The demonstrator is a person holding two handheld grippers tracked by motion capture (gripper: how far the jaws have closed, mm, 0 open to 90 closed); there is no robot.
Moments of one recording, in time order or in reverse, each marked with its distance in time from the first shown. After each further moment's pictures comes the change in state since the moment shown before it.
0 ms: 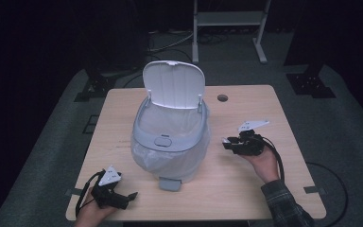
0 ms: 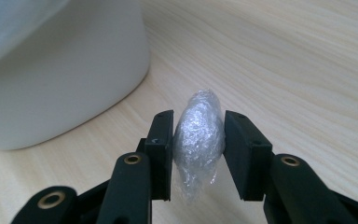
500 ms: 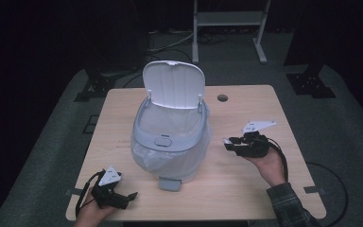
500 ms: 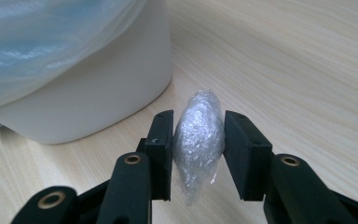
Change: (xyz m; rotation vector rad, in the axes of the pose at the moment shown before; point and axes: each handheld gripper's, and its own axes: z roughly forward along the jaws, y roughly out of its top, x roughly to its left) left arm 0.000 0.000 0.000 0.000 0.000 0.000; right arm 0.012 0.004 -0.025 -0.041 0.036 -0.028
